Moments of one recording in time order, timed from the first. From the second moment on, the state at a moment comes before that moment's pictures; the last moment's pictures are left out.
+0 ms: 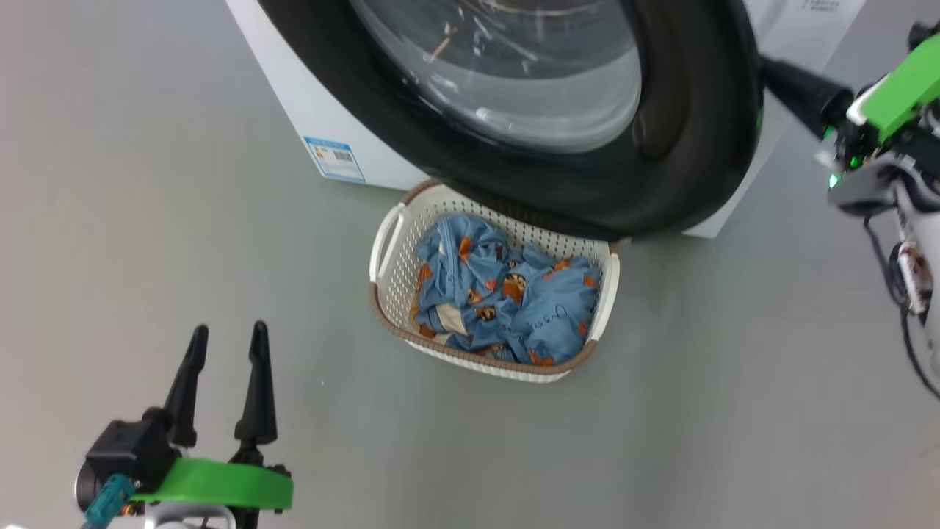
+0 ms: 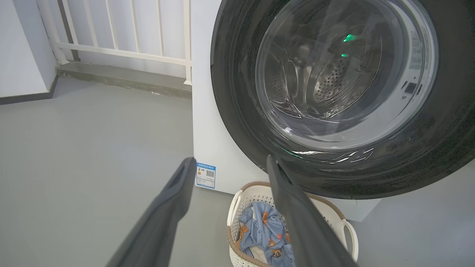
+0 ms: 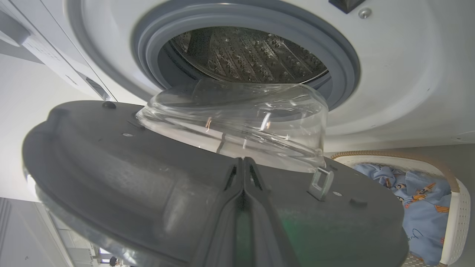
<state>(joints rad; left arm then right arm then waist) -0.16 0.03 -0.08 0.16 -0.29 -0.09 -0.25 -1.06 -0.38 0.20 0.85 1.55 0.13 0.62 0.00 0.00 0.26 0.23</state>
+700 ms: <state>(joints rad) -0.04 0.04 -0.03 0.21 -0.25 -0.12 -0.25 -0.75 -0.31 0.22 0.68 1.60 0.13 0.70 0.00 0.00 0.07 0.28</state>
